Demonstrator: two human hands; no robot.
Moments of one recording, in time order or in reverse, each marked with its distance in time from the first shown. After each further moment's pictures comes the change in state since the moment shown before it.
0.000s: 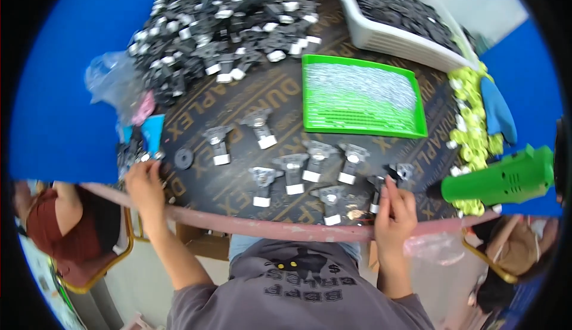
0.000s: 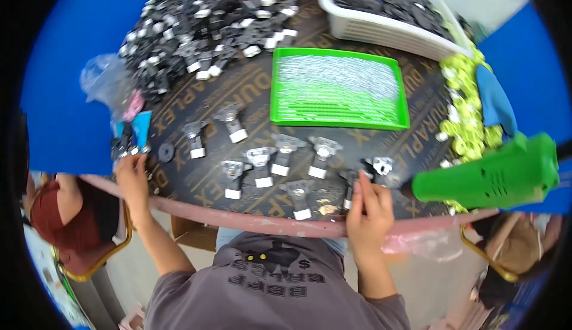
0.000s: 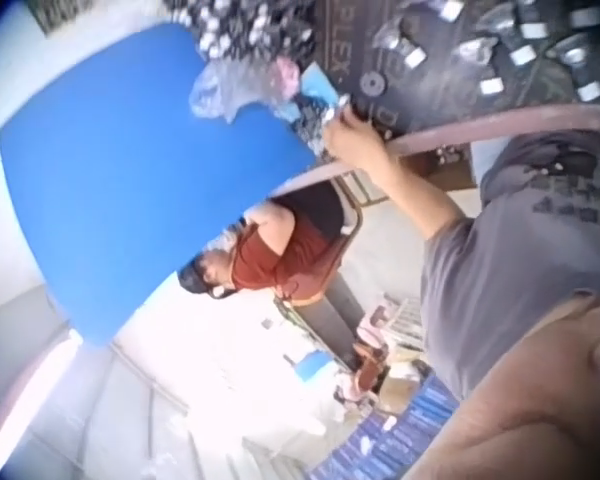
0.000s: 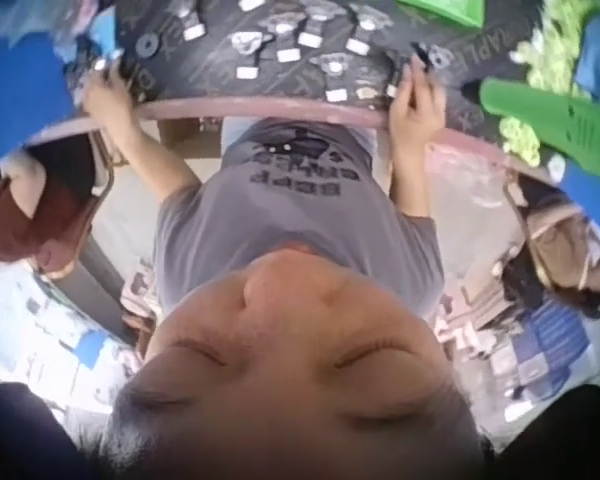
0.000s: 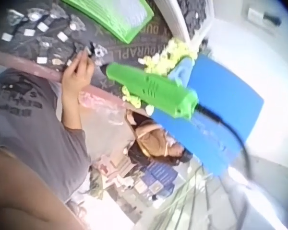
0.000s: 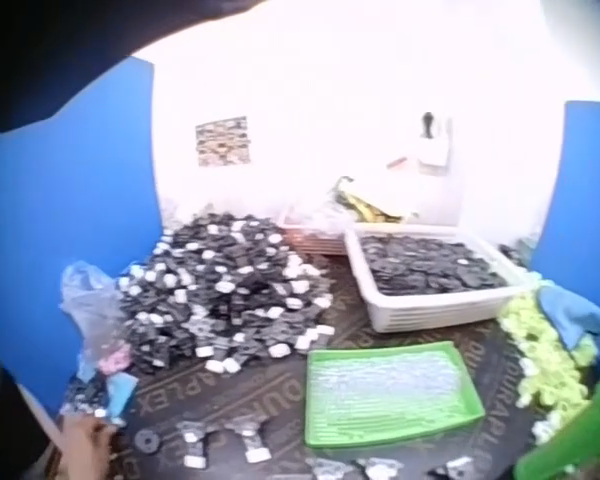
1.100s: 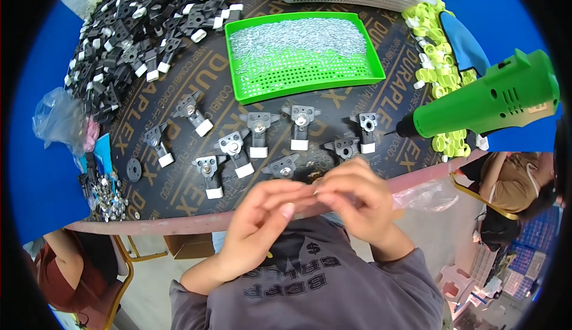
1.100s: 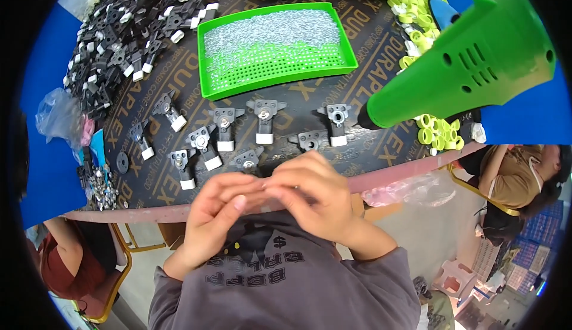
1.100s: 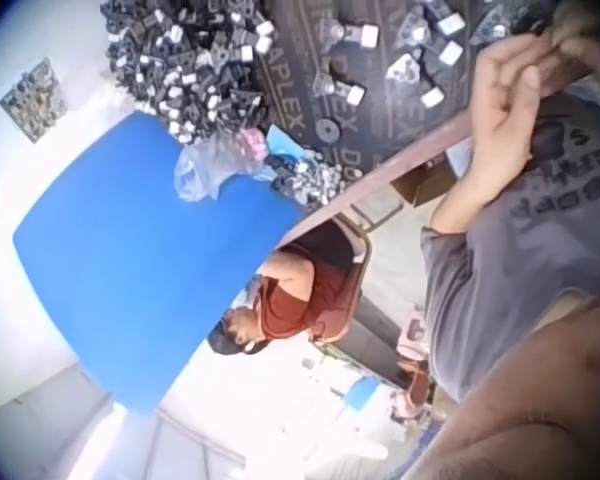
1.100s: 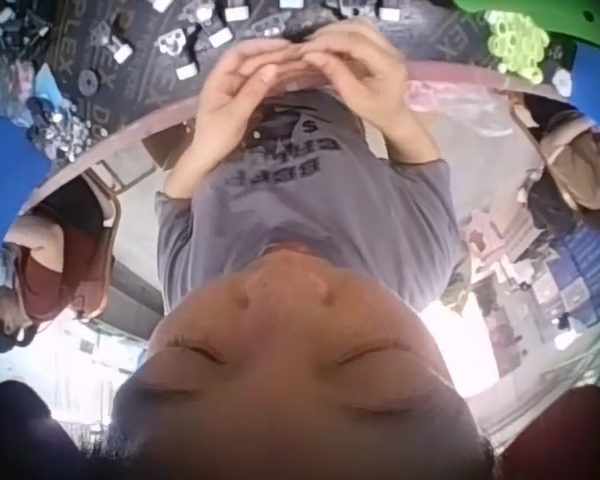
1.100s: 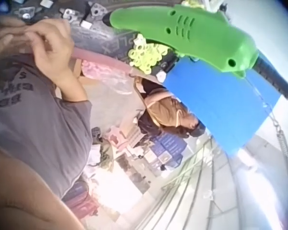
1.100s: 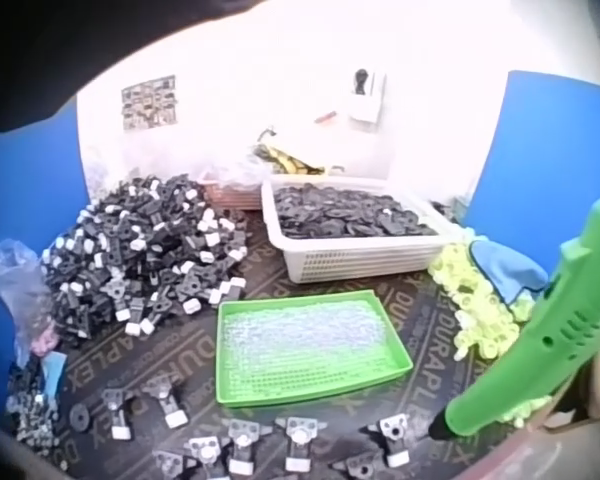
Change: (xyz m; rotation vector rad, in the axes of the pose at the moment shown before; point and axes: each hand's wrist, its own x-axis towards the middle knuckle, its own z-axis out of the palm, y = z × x) left_hand -0.079 0.234 -0.055 -1.894 -1.339 -0.232; right_hand 0.026 -0.041 -0.031 0.586 -0.400 -0.118
